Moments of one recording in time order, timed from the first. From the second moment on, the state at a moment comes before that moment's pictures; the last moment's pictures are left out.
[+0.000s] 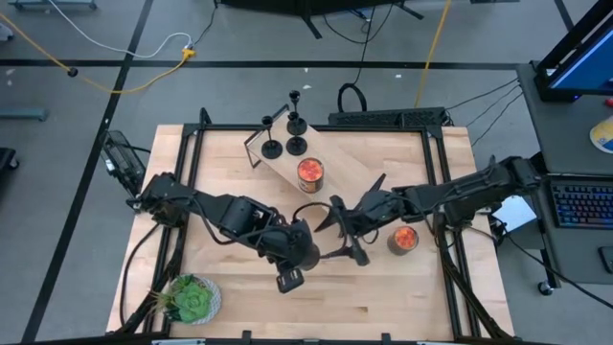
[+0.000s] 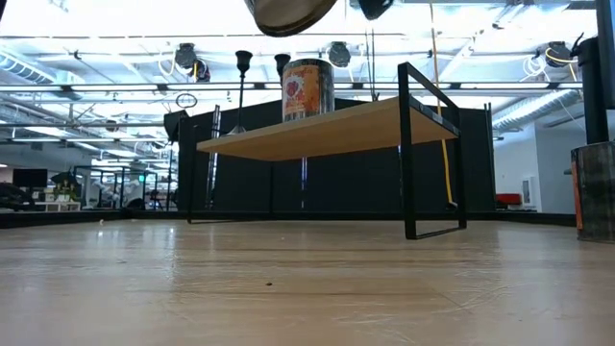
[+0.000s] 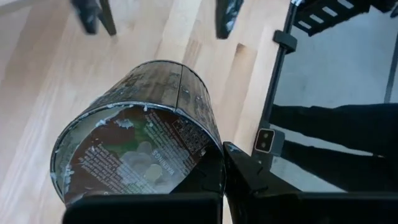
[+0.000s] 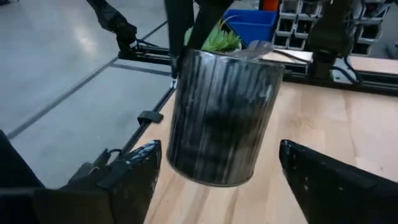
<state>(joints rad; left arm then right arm) -0.38 1.91 2.12 -1.23 0.02 -0.74 0.22 1.40 1.04 0.02 -0.18 0.04</state>
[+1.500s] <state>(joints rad) -0.41 1.91 2.12 -1.24 -0.06 -0.62 0.22 1.68 1.21 0.20 -0.20 0.20</state>
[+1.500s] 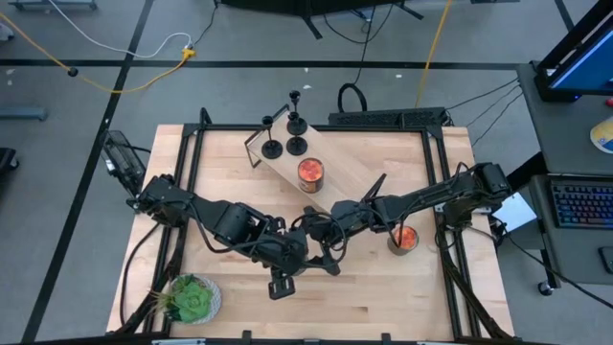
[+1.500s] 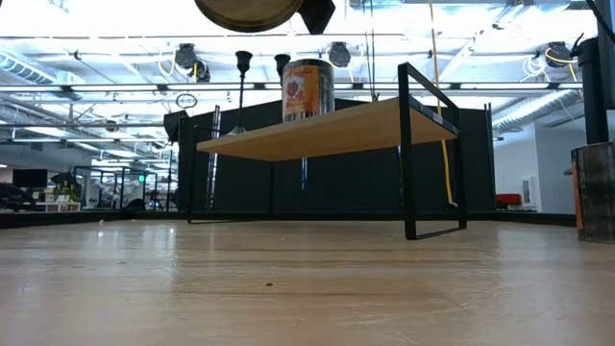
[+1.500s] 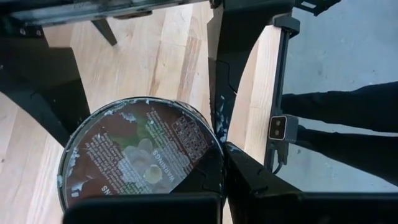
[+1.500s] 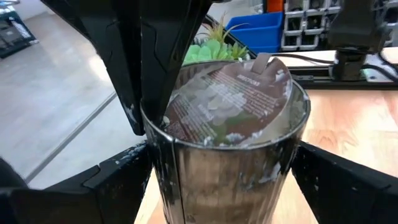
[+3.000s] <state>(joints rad) -0.45 1.91 2.12 -1.21 -0.19 -0.63 0.22 1.69 1.17 0.26 -0.24 0.20</state>
